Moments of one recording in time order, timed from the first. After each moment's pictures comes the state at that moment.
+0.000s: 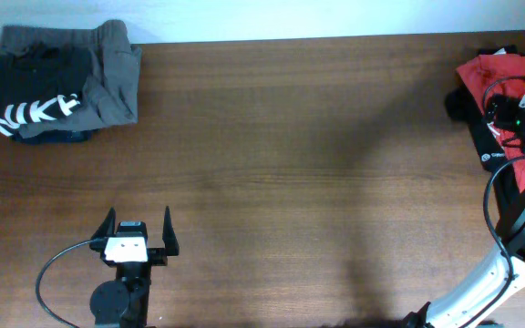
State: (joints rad) left arm 0.00 0.01 0.01 -0.08 -0.01 0.06; right arm -0.63 2.18 1.51 -0.04 -0.27 -0.21
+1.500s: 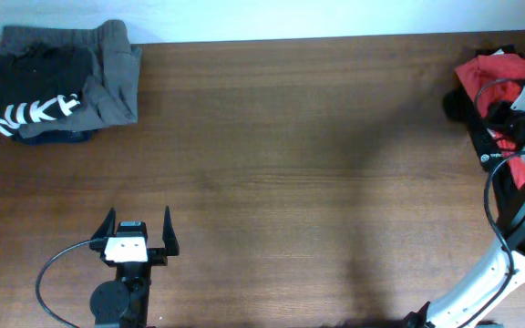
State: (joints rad) left arm 0.00 0.01 0.01 -0.08 -0.01 0.06; right arm -0.63 2.22 1.51 -0.04 -0.47 -0.05
